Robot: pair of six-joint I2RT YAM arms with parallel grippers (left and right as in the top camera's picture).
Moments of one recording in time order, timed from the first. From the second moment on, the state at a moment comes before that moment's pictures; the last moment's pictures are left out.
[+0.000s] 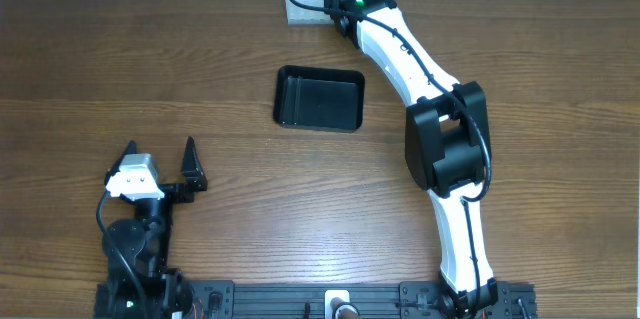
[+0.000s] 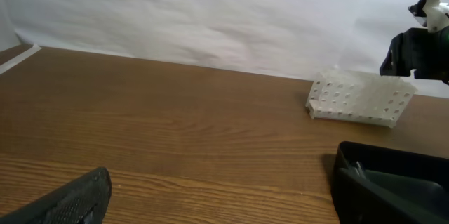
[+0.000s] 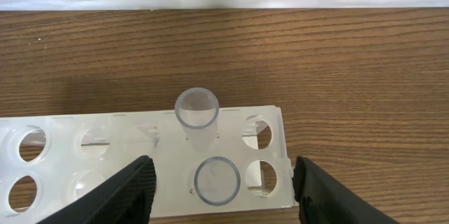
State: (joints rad) left arm 0.05 0.01 0.01 -0.07 0.01 -0.12; right arm 0.39 2.34 2.01 -0.46 0.37 0.29
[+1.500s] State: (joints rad) left arm 0.05 0.01 0.01 -0.07 0.01 -0.12; right arm 0.39 2.35 2.01 -0.44 0.38 0.28
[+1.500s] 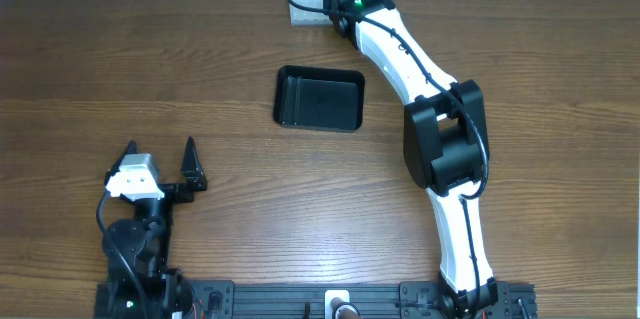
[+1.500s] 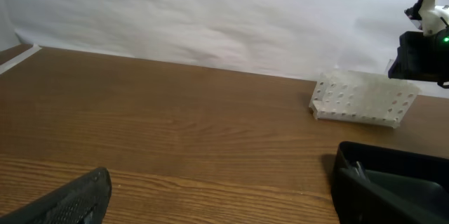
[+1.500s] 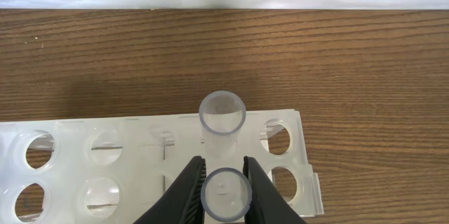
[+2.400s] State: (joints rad) left arm 0.05 0.01 0.01 -0.07 0.01 -0.12; right arm 0.43 2.35 2.01 -0.40 0.37 0.27
